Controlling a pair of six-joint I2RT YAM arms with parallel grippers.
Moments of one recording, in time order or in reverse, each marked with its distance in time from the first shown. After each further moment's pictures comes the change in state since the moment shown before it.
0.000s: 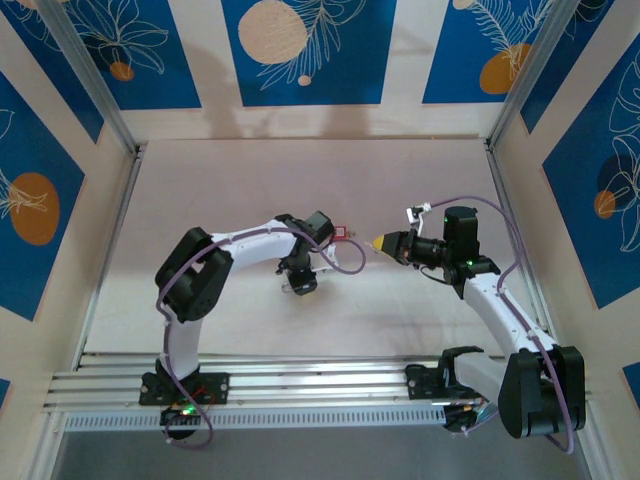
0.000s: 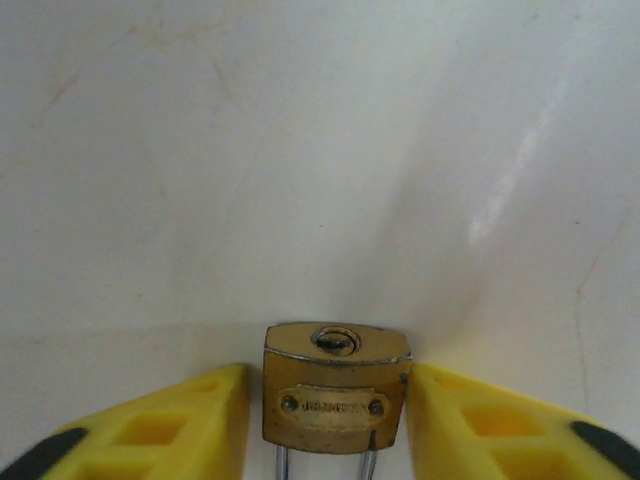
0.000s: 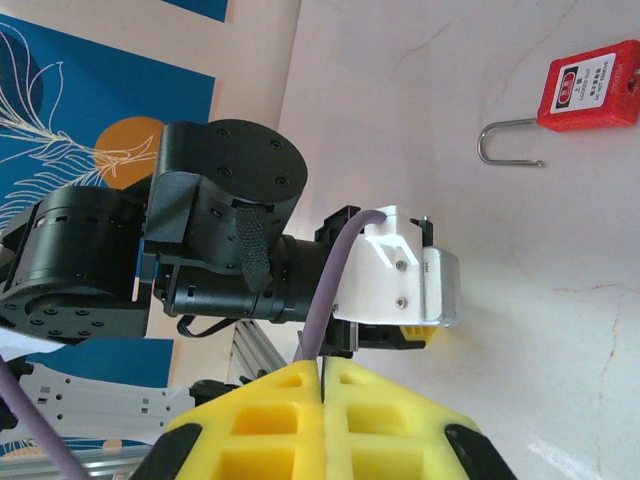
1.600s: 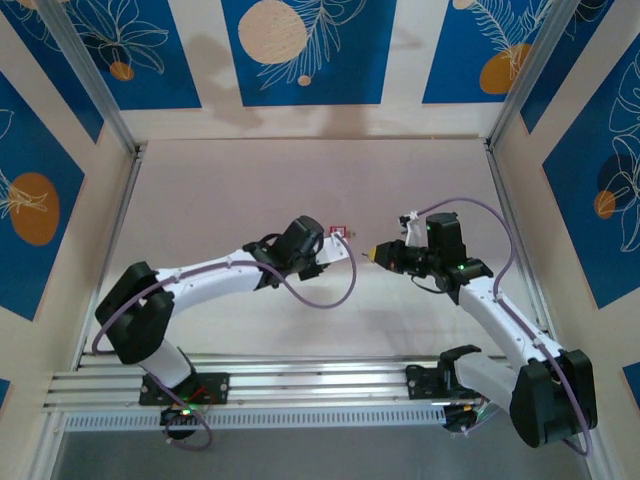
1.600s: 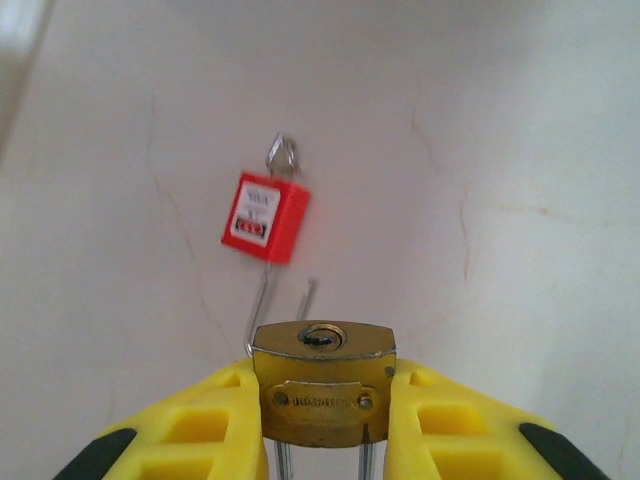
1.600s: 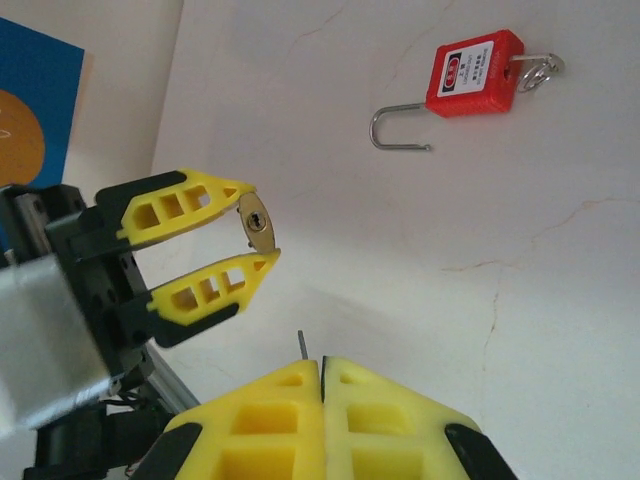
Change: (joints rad) left arm -0.122 -0.404 -0.365 0.716 -0.169 0.149; right arm 0.169 -0.044 0.018 -0.170 0.335 -0.145
